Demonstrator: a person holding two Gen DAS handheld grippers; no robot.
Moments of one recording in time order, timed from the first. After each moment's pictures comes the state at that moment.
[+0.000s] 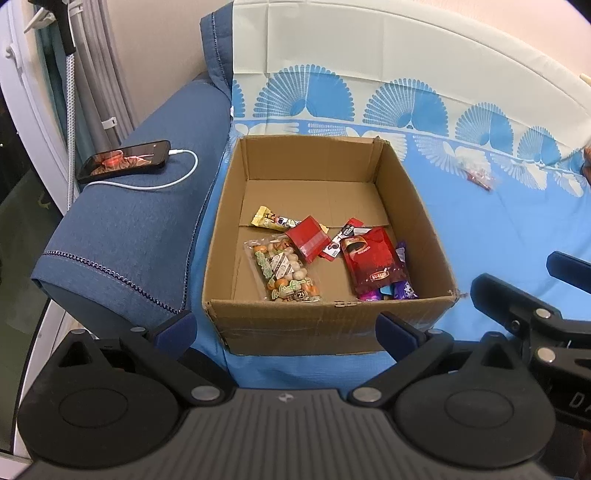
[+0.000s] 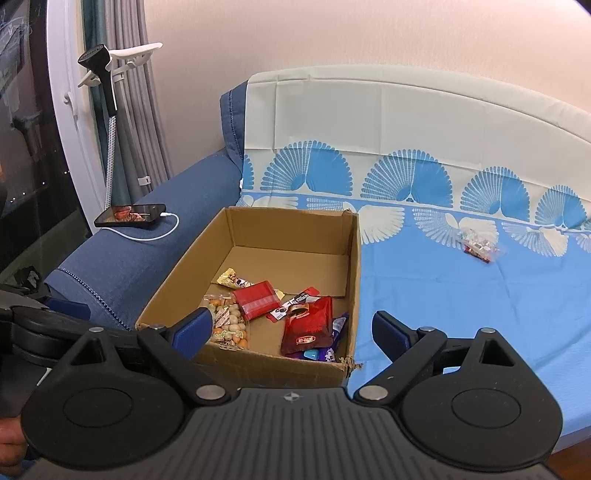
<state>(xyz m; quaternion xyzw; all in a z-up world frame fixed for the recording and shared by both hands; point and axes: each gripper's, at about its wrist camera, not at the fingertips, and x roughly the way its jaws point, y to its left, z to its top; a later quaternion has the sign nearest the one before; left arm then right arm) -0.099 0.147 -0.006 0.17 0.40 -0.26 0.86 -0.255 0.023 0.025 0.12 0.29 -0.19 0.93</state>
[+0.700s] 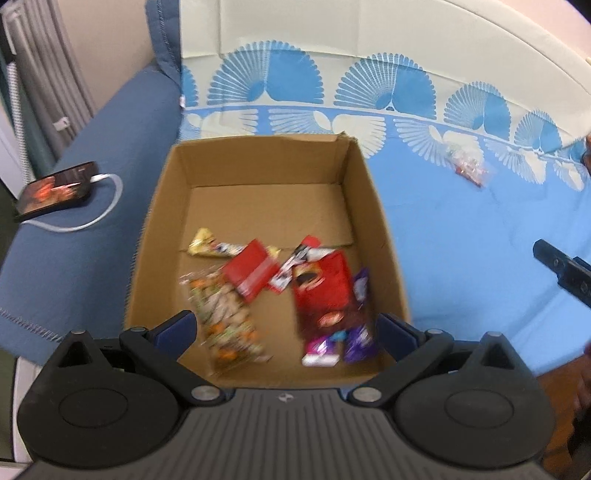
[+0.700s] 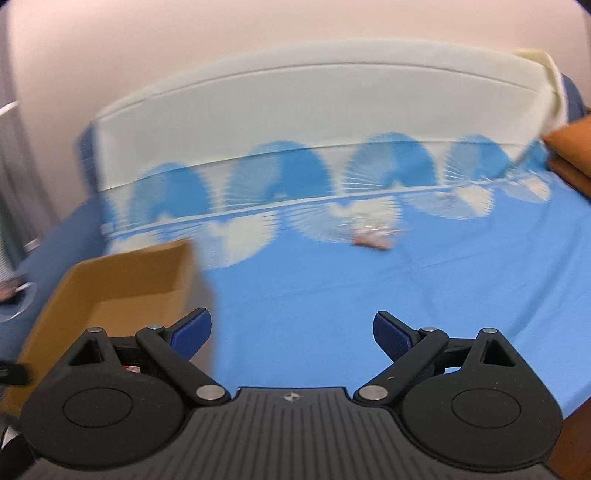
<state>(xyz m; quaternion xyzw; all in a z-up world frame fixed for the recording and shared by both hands) -0.039 0.015 -0.006 0.19 0.46 -0.27 0.83 -0.271 -0.183 -0.024 0.20 0.26 -0.33 0.88</state>
